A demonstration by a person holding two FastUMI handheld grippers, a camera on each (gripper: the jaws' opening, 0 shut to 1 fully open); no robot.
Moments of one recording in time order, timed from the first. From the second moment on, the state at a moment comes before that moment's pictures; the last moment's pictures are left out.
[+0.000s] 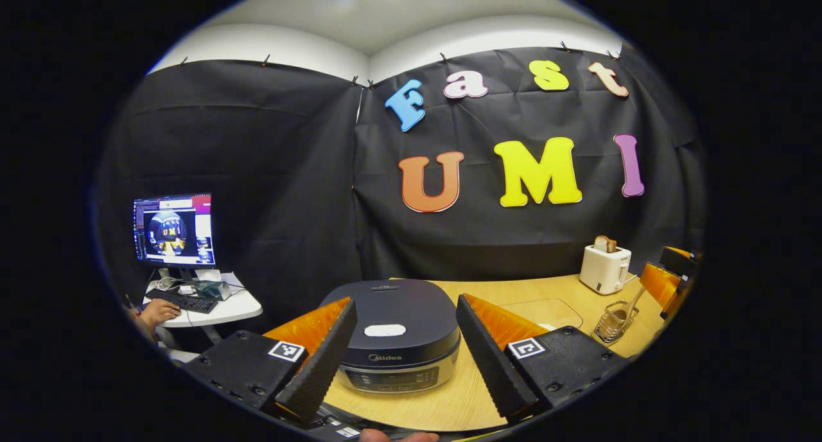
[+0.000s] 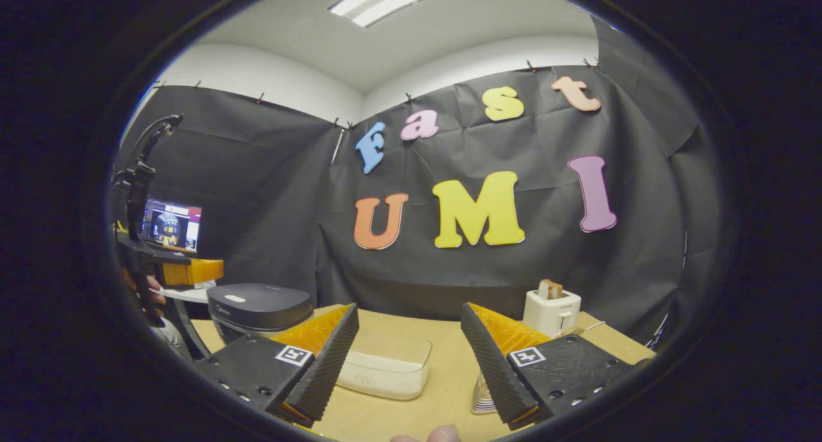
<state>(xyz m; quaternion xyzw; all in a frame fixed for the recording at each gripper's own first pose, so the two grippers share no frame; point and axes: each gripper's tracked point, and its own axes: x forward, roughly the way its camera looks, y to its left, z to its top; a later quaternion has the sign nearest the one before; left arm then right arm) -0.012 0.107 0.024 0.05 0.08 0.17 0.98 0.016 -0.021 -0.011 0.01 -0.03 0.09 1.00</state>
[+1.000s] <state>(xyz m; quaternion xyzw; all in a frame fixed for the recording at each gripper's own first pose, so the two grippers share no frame) 0.031 0.143 -0.048 -0.08 0.36 0.16 0.92 0.032 -0.072 -0.035 0.07 -0.01 0.09 0.99</state>
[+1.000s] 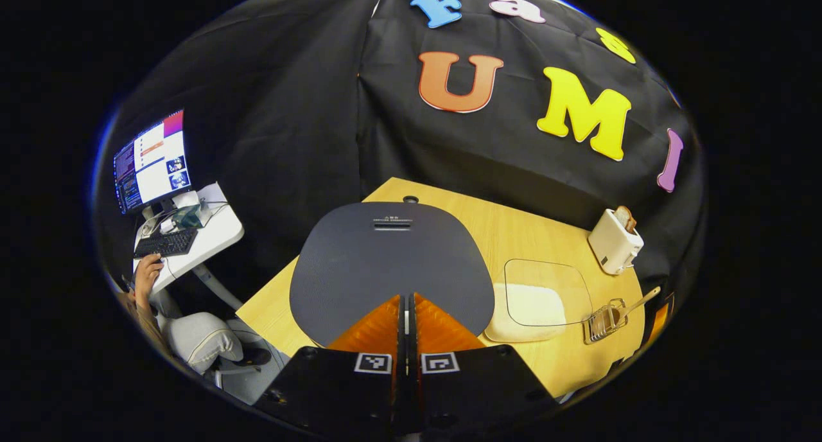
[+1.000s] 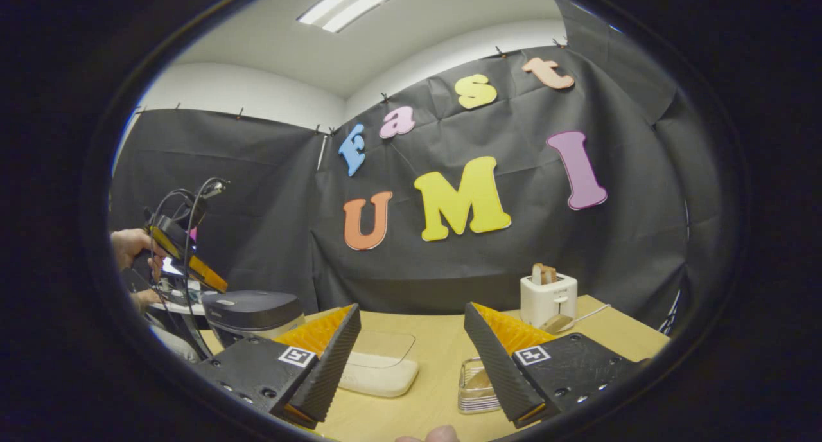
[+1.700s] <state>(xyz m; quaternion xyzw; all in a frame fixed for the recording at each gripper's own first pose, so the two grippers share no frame) 0.038 0.145 -0.037 -0.08 0.31 0.17 0.93 0.023 -0.080 -0.040 0.07 -0.01 0.08 0.99</state>
